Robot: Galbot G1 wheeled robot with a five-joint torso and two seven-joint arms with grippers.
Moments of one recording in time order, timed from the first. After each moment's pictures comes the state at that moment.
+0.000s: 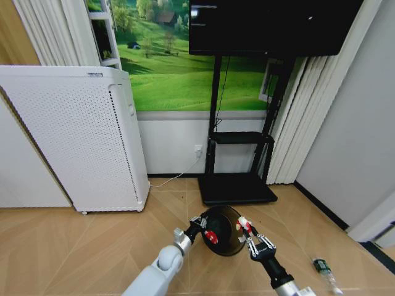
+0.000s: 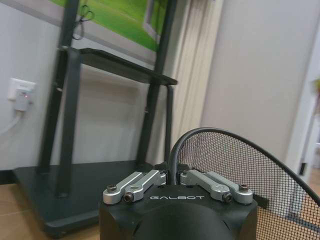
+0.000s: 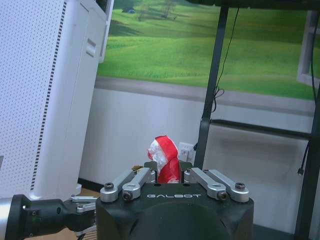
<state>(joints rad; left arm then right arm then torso) 0.97 -1.33 0.18 -1.48 -0.47 -0.17 0.17 -1.85 1.35 0.66 2.19 0.11 0.26 -0.23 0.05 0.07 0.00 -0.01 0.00</state>
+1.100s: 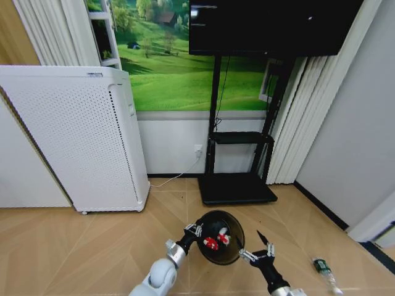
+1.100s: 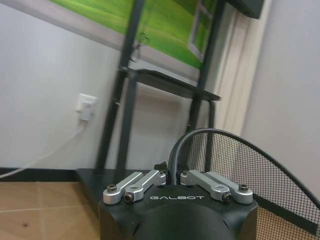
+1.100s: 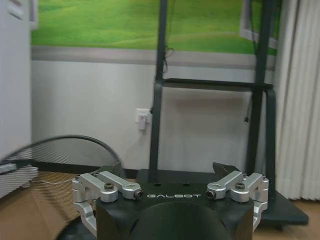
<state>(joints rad) 1.16 -1.30 -0.06 -1.60 -0.46 -0.20 0.17 -1.82 1.36 0.67 2.10 0.21 0.16 -0.05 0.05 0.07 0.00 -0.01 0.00</state>
